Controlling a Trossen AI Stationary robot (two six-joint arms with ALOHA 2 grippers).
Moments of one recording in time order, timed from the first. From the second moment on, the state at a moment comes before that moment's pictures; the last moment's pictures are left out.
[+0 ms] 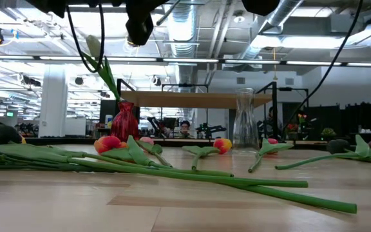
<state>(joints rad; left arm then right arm) -0.19 1.34 0.68 0.63 0.02 -0.54 0.54 1.87 1.53 -0.44 1.23 -1.19</state>
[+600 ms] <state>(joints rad) -0.19 1.34 0.68 0.64 -0.01 -0.54 0.54 1.87 1.54 -0.43 1.23 -1.19</state>
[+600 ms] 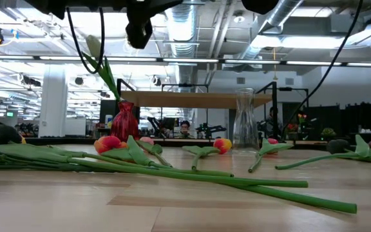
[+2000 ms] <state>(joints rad) -0.14 1.34 0.68 0.63 0.01 -0.47 0.50 1.87 1.54 -0.43 1.20 -1.19</state>
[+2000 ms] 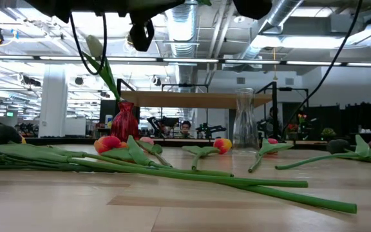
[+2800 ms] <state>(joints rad) -0.14 1.33 0.68 0.64 0.03 -0.44 0.53 1.87 1.54 -0.38 1.28 -1.02</state>
